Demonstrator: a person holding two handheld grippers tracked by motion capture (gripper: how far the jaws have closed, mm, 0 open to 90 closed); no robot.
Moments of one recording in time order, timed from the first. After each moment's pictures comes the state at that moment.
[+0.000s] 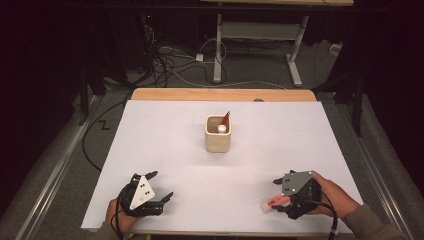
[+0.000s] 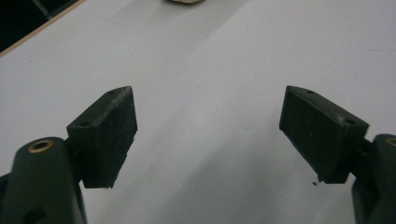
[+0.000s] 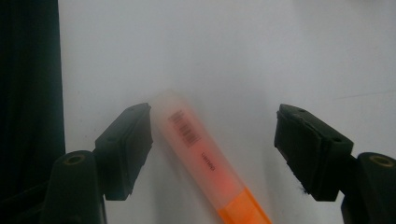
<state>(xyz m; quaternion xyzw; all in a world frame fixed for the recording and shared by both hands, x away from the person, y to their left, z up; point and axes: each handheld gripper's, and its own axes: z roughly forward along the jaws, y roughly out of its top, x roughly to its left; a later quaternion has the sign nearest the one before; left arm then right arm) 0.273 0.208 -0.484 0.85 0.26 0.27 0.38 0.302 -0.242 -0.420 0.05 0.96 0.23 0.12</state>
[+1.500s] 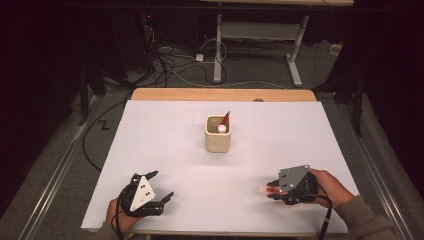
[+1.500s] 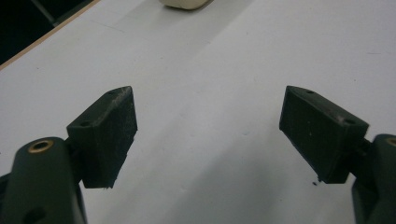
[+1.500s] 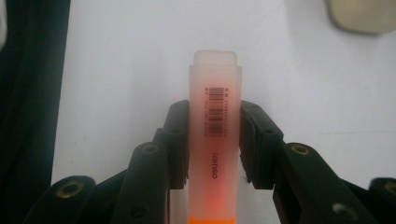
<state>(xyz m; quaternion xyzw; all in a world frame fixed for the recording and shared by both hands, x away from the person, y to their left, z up) 0.270 0.207 -0.482 0.84 0.25 0.28 0.39 0.317 -0.237 -0.410 0.00 0.96 0.25 0.12</state>
